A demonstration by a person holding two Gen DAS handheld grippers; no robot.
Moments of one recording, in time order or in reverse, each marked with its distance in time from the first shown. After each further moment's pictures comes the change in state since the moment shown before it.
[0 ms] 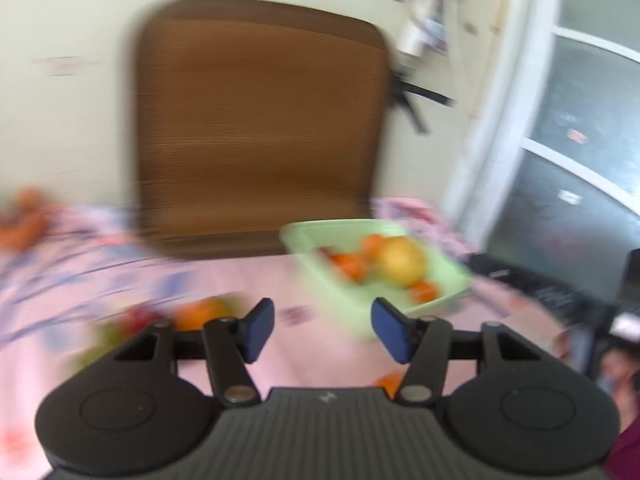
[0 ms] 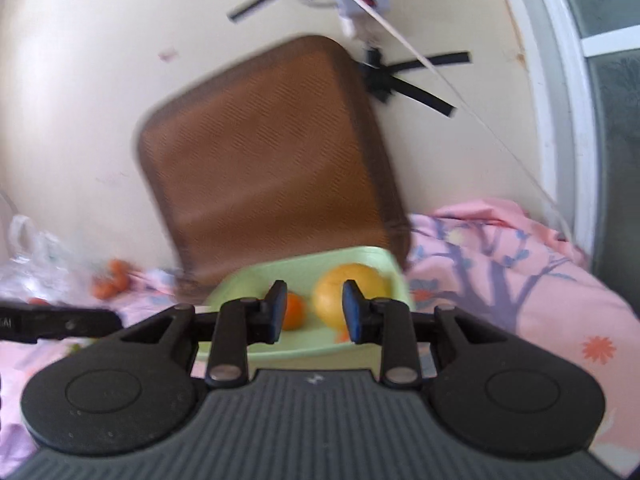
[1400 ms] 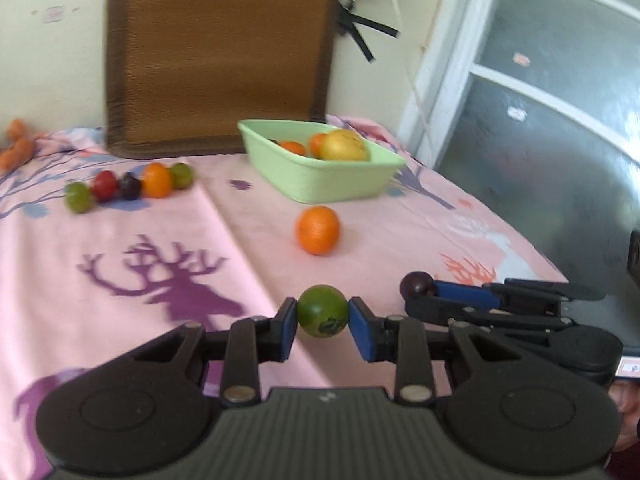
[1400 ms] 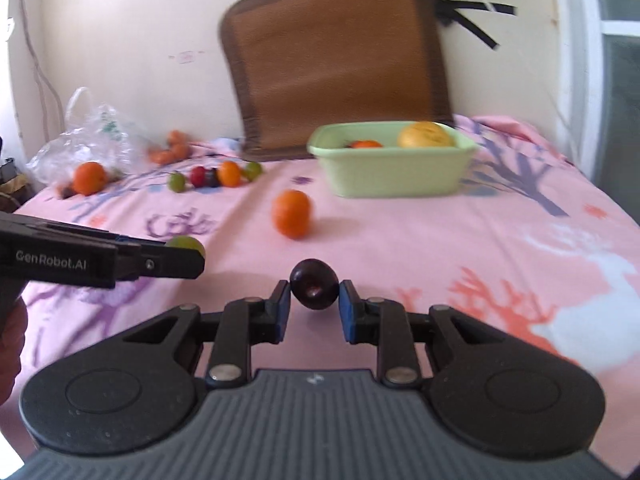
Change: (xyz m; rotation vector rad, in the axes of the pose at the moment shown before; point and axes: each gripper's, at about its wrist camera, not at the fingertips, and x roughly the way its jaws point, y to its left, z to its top) left arm -0.025 -0.064 -0.086 0.065 0.130 -0.120; right arm -0.070 0.076 -0.084 -0.136 0.244 -0.042
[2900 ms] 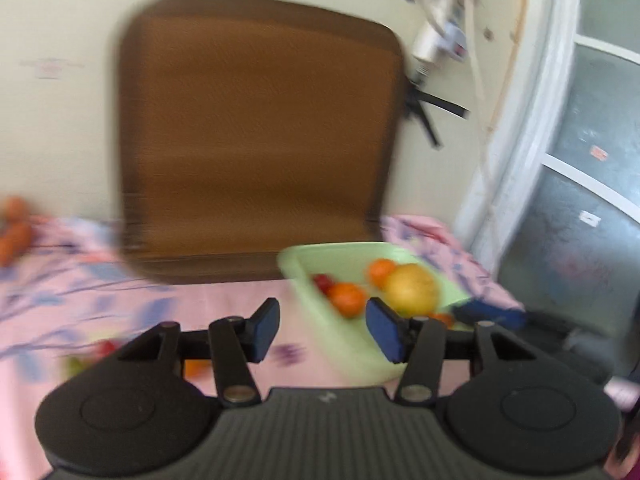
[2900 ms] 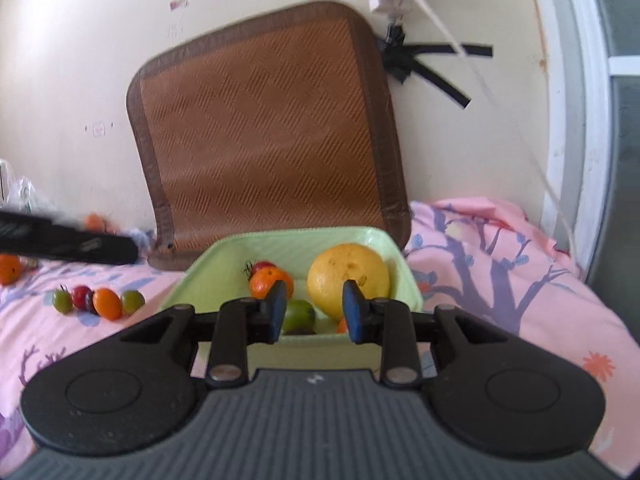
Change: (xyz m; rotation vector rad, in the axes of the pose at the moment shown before) left arm 0.036 0.060 0.113 -0.095 -0.160 0.130; right arm 0.081 -0.072 0.089 0.017 -0.187 -0.068
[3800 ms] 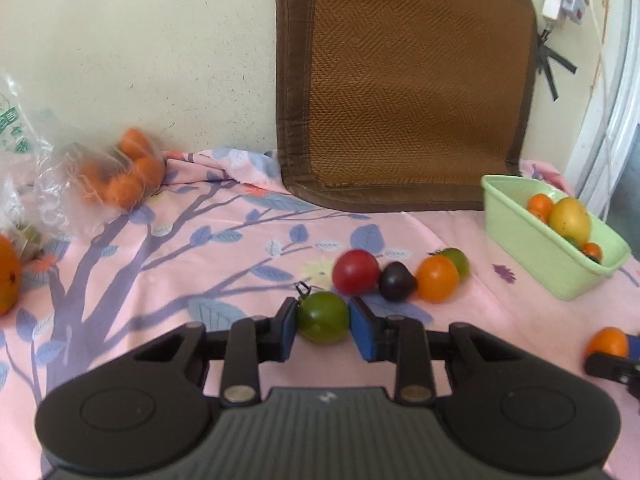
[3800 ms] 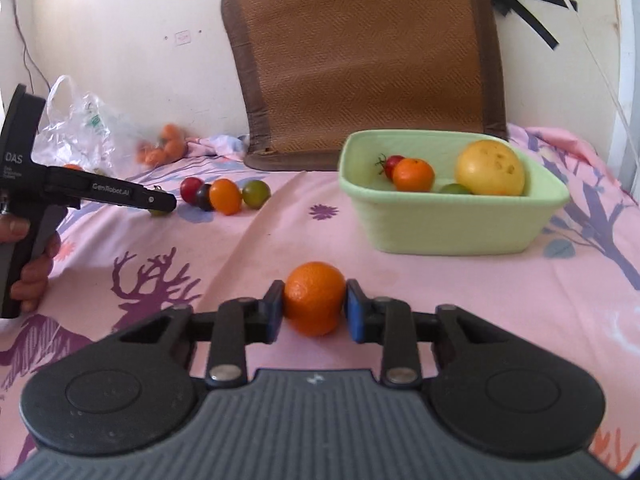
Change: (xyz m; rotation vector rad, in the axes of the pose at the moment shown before) left arm 0.007 0.119 -0.037 -0.002 0.137 0.162; right arm -0.011 0.093 -0.043 -0.074 0.225 0.114
